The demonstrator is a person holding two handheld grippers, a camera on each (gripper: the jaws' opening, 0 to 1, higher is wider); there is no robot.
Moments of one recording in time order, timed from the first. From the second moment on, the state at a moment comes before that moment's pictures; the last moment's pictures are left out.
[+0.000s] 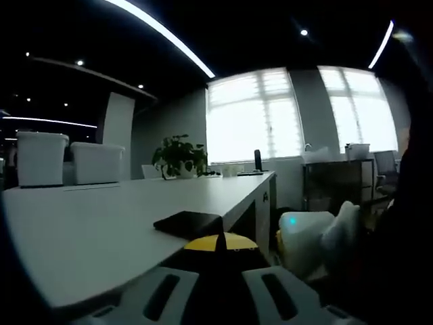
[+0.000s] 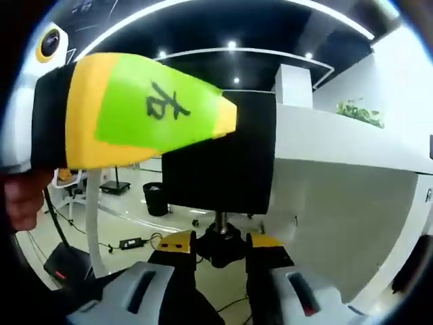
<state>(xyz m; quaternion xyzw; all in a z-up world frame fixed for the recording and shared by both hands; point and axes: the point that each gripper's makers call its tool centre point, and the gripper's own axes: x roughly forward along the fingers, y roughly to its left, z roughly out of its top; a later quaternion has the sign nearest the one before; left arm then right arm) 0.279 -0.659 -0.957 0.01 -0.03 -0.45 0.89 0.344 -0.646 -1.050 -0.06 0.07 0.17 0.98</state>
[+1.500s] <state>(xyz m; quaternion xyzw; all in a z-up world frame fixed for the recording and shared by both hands) 0.281 -0.660 -0.959 0.01 -0.03 -0.45 0.89 0.337 -0.632 -1.051 -0.08 0.06 0.47 0.88</state>
